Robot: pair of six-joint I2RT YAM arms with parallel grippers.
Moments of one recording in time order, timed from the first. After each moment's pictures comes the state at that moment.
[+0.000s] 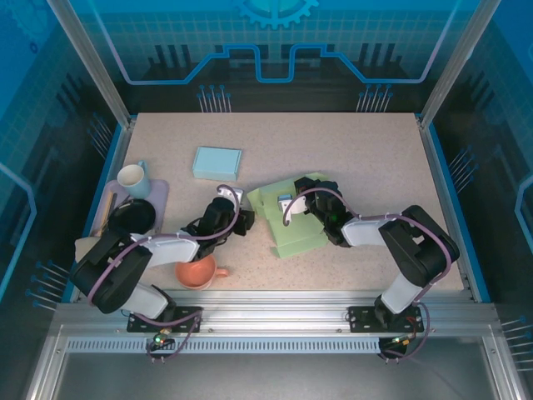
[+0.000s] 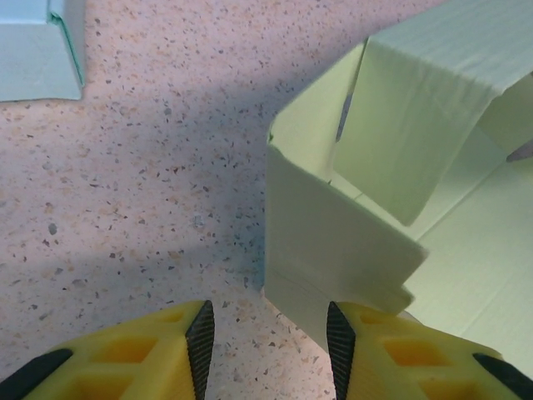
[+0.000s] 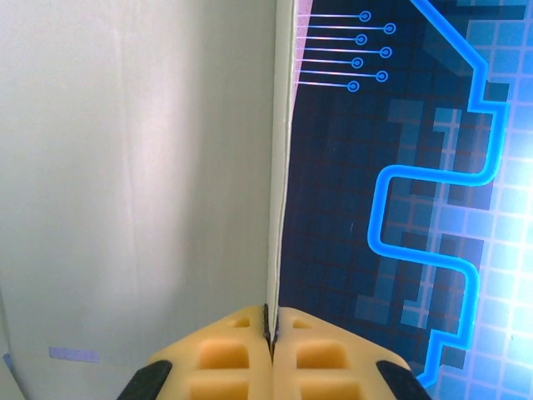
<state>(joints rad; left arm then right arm) -0.57 1.46 0.48 0.37 -0.10 -0.33 0.56 1.66 0.62 0.73 0.12 -1.57</state>
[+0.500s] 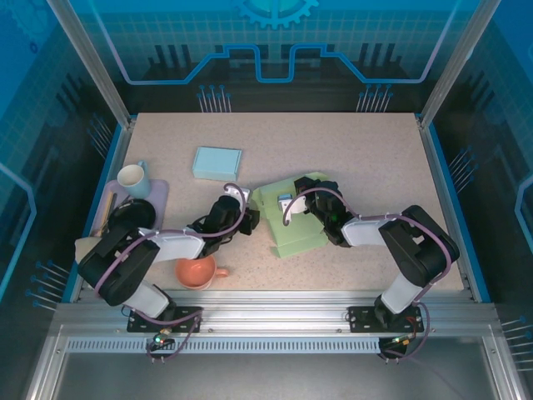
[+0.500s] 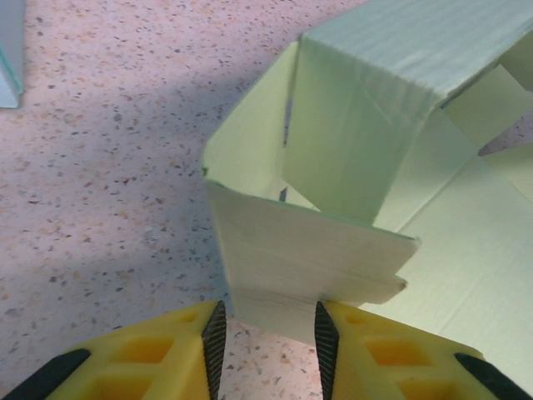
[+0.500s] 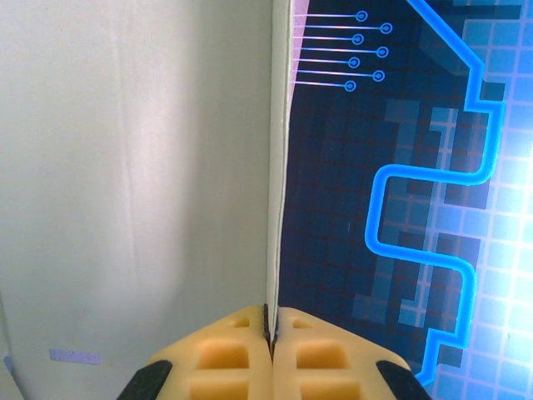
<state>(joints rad) -0.60 1.52 0.53 0.39 -0.07 -0.33 0.56 1.66 0.62 0.74 0.12 -1.57</state>
